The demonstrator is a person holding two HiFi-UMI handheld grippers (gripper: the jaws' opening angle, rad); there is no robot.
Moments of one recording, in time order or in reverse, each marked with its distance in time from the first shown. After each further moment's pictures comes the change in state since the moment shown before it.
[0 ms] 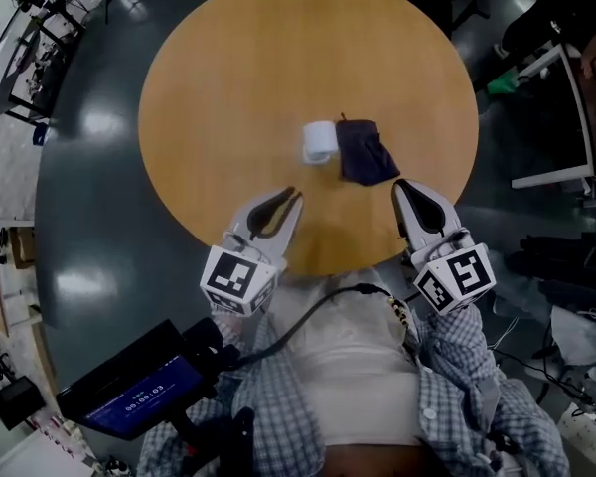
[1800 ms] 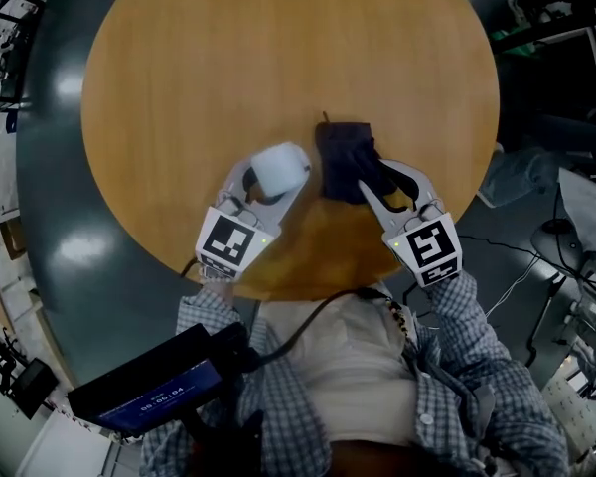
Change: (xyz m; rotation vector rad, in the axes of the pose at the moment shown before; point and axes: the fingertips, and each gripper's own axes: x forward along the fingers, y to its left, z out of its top) left arm 0.046 -0.026 -0.053 0.102 0.091 -0.159; right arm -0.008 -0.003 -0.113 -0.210 0.420 0.109
